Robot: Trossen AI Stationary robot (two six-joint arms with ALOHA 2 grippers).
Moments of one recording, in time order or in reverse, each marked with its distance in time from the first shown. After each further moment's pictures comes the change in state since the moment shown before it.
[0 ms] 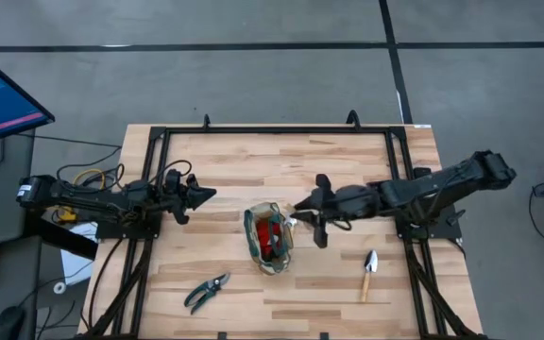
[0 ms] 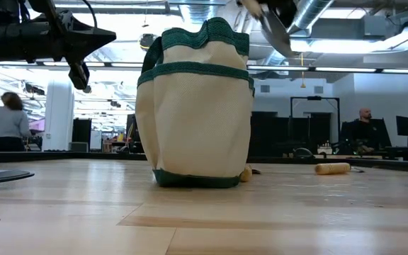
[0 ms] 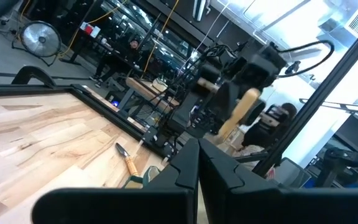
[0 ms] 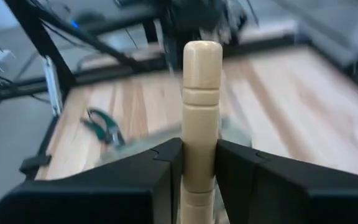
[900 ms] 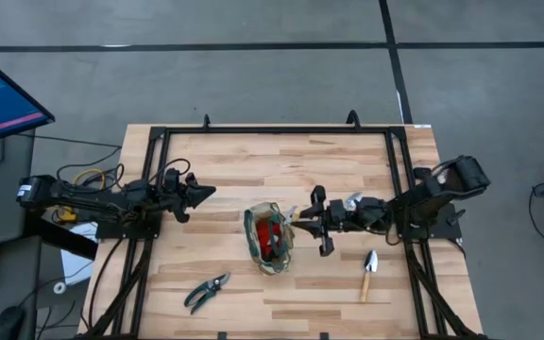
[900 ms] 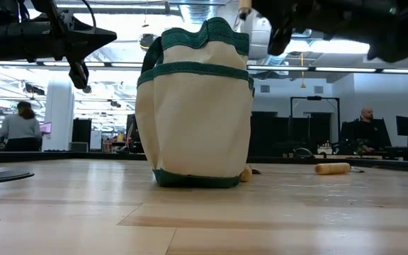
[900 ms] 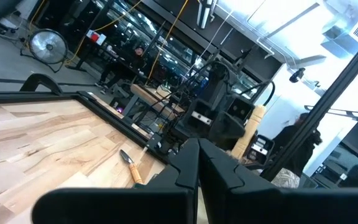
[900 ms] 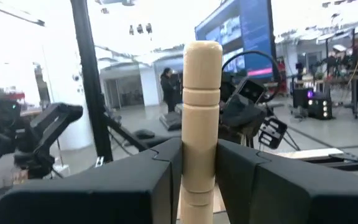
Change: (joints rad) left arm 0.000 0.000 0.000 0.015 -0.035 0.005; right arm -0.001 0.279 -0.497 1.428 -0.092 -0.135
